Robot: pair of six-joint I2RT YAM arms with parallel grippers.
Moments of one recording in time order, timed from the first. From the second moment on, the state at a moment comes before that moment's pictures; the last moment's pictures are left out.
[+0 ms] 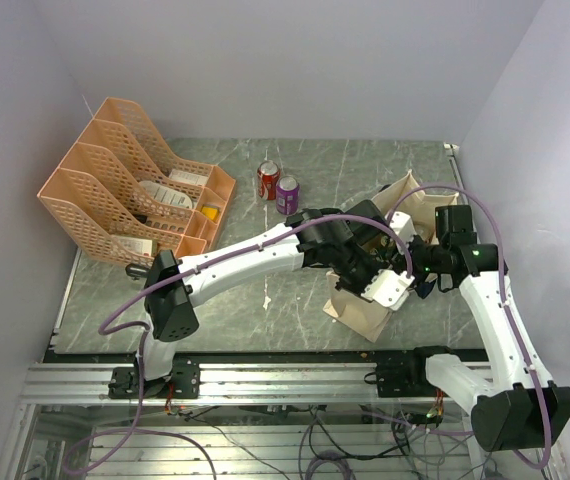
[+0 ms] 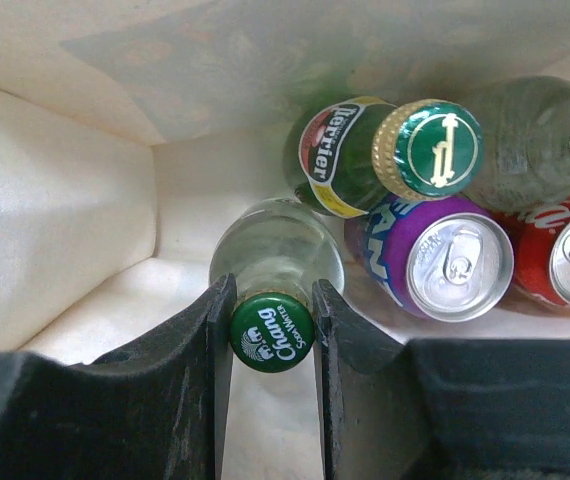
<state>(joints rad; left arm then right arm) -1.17 1.94 1.93 -0.92 0.61 1.03 0.05 0.98 0.94 -0.98 -0.45 -0.76</state>
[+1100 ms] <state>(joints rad) -1.17 1.93 1.93 -0.92 0.60 1.04 0.07 1.03 0.89 -0.96 -0.48 -0.85</state>
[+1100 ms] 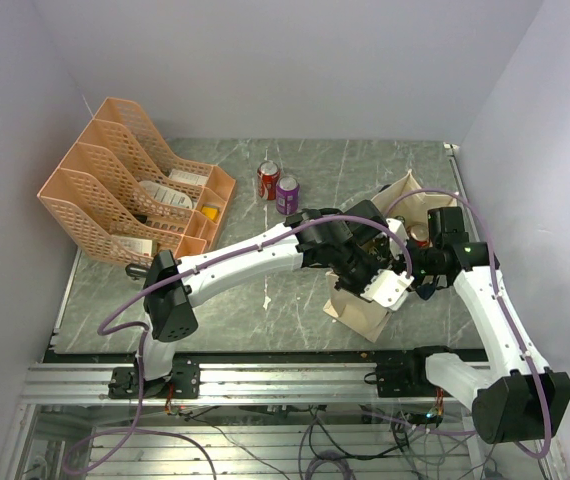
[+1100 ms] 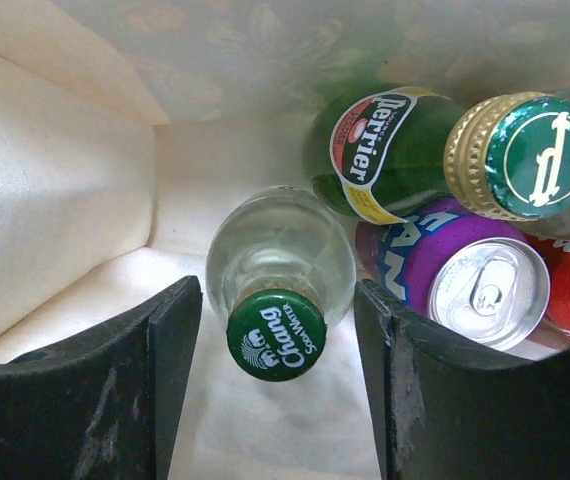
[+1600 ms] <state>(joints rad) -1.17 1.93 1.93 -0.91 0.59 1.04 0.07 1.03 1.03 -1.03 -0.47 -0.82</state>
